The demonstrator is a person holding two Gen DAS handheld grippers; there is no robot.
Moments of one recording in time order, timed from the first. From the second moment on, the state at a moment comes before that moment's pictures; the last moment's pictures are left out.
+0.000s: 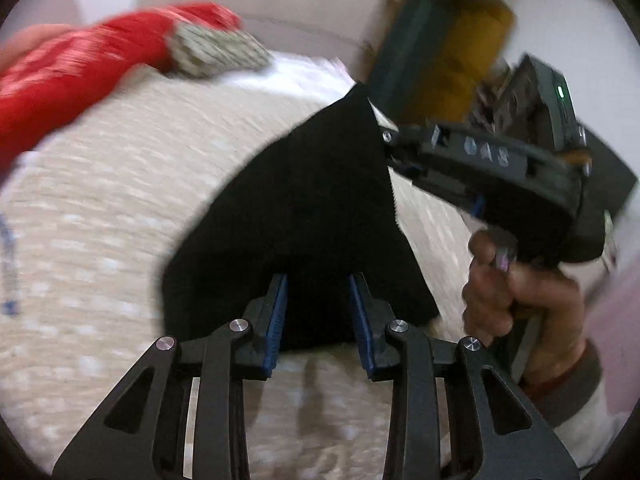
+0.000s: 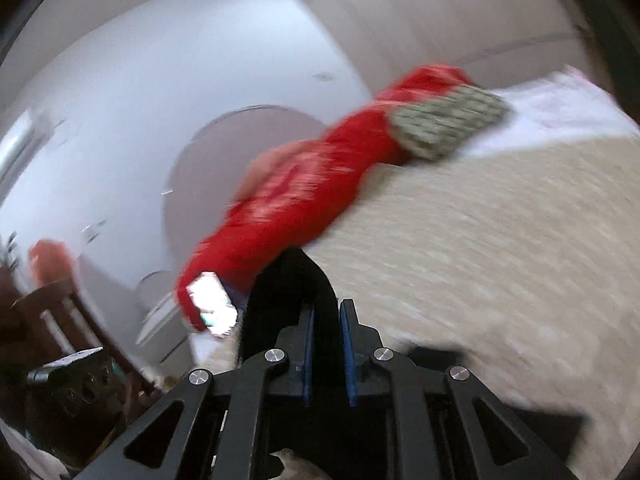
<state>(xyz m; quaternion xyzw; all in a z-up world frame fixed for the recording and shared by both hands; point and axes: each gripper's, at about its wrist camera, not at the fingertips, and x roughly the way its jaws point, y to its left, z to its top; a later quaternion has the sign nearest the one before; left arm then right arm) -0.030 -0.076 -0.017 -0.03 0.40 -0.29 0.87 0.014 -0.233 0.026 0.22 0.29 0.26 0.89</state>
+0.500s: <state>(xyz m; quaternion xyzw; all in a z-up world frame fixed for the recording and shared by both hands) -0.039 -0.057 -0.005 0.05 0.41 -0.33 0.85 -0.064 -0.314 -0.001 0.32 0.30 0.17 0.88</state>
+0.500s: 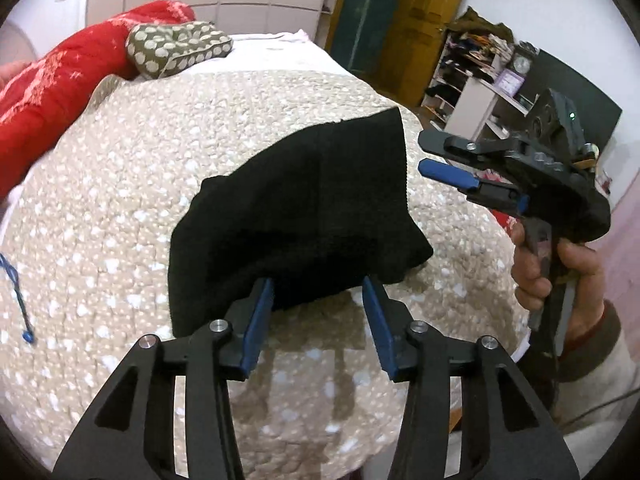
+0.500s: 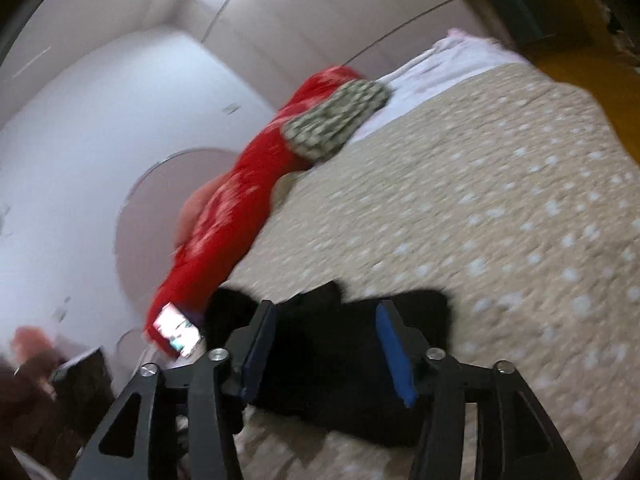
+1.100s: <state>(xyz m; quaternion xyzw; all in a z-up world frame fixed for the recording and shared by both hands) -0.044 0.001 0.000 0.01 0.41 -0.25 0.88 -0.006 -0.206 0.019 0.22 0.33 0.28 0.88</state>
